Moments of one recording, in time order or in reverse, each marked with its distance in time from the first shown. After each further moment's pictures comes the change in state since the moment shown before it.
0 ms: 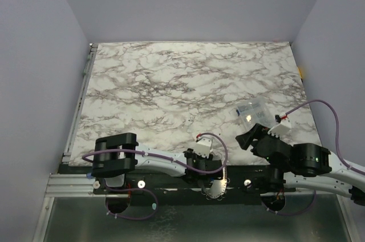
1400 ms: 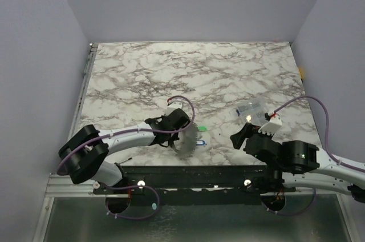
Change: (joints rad) left arm 0.528 -0.302 -0.196 0.180 0.069 0.516; right arm 0.000 0.109 -0.007 0.076 0.018 -0.063
